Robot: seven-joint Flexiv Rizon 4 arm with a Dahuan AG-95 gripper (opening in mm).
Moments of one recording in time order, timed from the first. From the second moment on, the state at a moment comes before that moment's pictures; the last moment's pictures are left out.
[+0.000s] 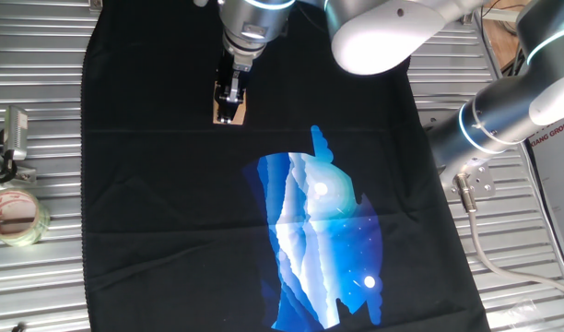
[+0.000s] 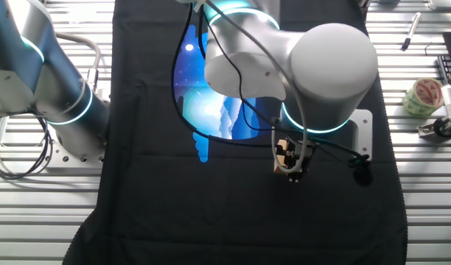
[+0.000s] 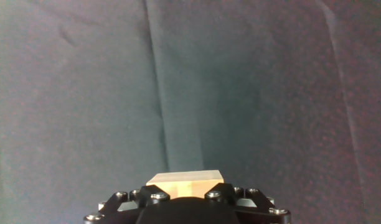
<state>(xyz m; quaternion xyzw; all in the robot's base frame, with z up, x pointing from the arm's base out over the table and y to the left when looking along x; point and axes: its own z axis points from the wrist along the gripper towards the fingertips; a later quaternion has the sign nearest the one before) 0.519 -0.107 0.067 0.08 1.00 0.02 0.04</state>
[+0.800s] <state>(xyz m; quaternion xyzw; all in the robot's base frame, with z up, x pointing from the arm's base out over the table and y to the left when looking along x) 0.519 -0.107 0.069 0.08 1.00 0.03 0.04</state>
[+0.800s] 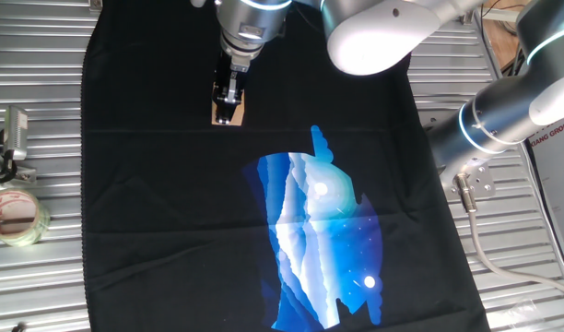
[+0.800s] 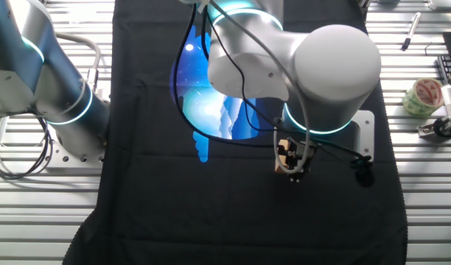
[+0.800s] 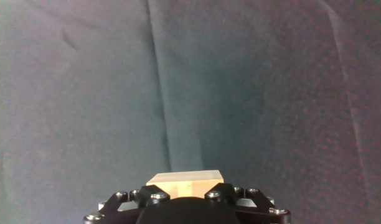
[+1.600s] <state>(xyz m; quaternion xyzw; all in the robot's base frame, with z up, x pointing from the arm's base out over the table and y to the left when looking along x) 0.519 -0.107 0.068 0.02 1.00 0.02 0.04</state>
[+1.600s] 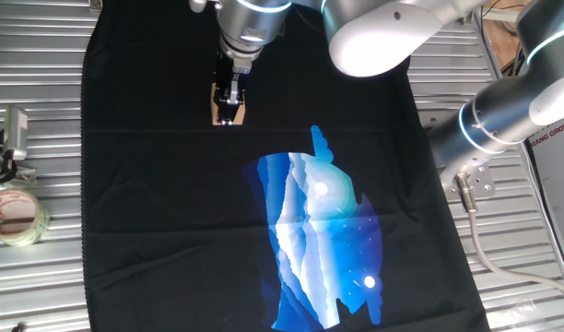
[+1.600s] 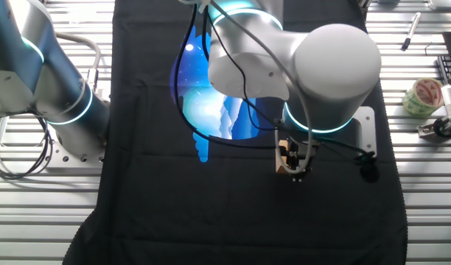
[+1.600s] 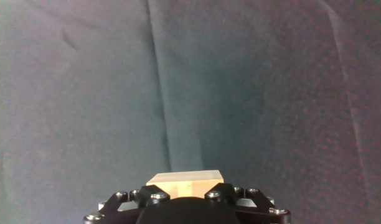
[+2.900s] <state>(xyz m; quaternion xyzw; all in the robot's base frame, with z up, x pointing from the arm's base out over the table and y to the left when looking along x) 0.518 -0.107 0.069 -0.03 1.00 0.04 0.04</state>
